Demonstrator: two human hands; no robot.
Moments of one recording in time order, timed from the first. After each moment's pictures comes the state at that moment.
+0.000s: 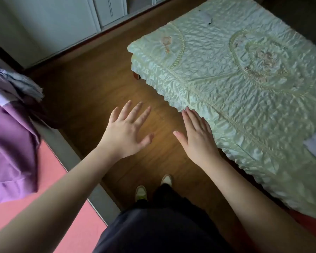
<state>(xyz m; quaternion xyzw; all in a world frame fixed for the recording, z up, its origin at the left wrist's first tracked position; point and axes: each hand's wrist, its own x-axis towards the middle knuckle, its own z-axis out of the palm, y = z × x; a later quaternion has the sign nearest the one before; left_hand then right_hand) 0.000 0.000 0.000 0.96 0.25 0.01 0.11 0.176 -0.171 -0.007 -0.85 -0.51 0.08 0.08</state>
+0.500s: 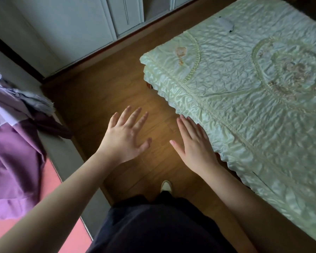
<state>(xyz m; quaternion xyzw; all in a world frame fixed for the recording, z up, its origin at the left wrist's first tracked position) 0.089 0.080 -0.008 0.95 0.31 -0.02 0.08 0.275 -0.078 -0.037 -0.81 -0.58 0.09 0.09</state>
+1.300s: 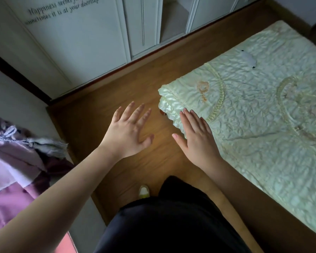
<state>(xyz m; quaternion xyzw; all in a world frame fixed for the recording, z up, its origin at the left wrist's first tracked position) 0.121 0.398 0.006 0.95 0.30 -0.01 0.06 0.312 0.249 -0.014 -0.80 -0.59 0.04 0.11</state>
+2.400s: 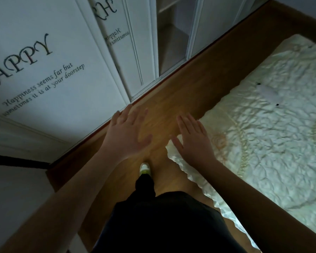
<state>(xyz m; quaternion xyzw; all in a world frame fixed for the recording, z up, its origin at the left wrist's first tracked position) 0.366 0.793 0.001 0.95 0.30 -0.03 0.07 0.535 0.633 -0.043 -0.83 -0.54 0.06 0.13</state>
